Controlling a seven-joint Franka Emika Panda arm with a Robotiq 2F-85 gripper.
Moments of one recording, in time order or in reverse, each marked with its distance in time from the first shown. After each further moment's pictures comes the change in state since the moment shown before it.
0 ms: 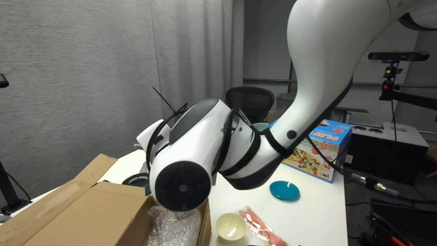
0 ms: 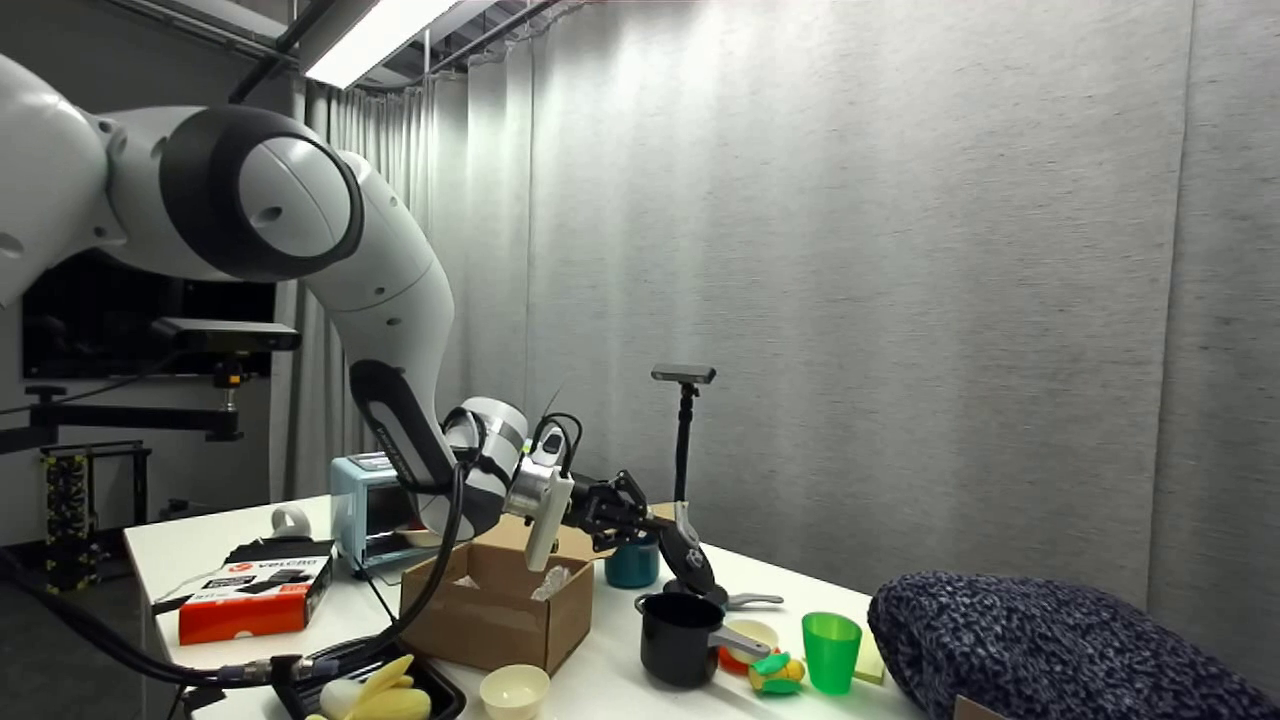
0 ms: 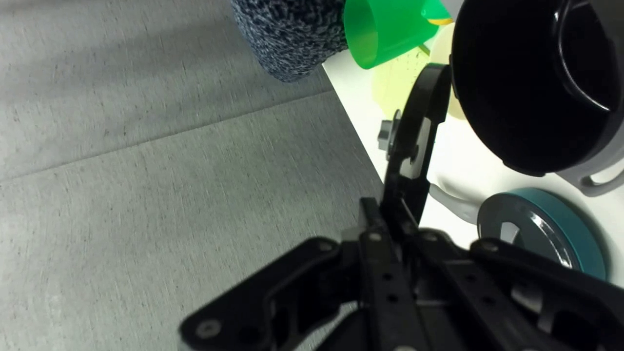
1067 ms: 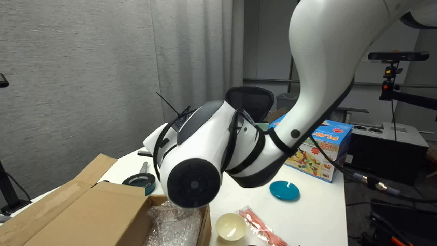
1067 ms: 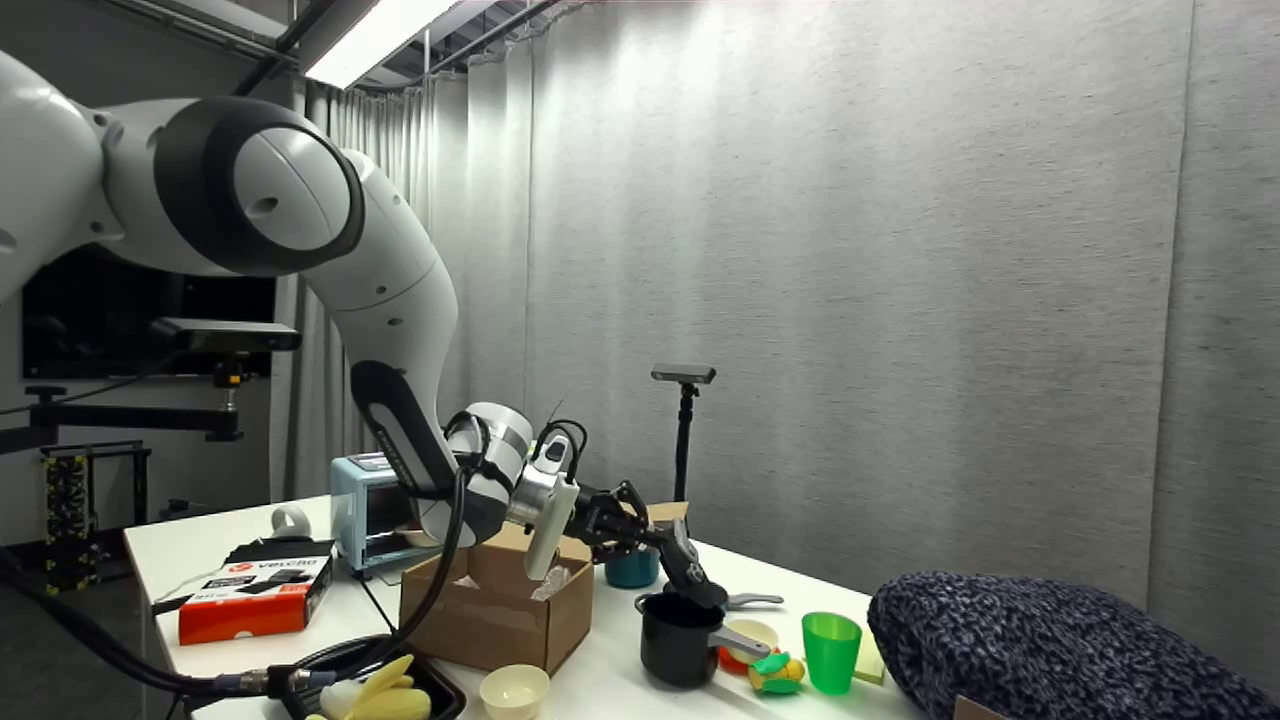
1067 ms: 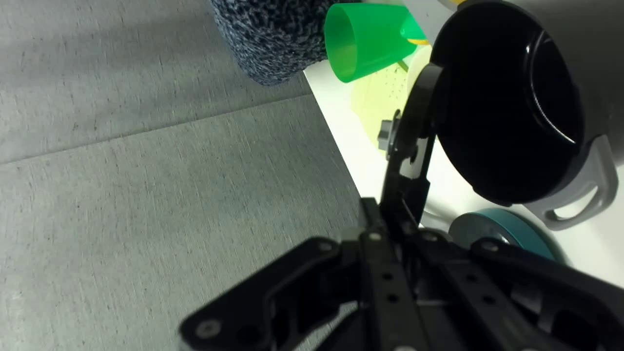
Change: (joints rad) arm -0.019 -0.012 -0.005 -0.036 0.000 0.051 -0.040
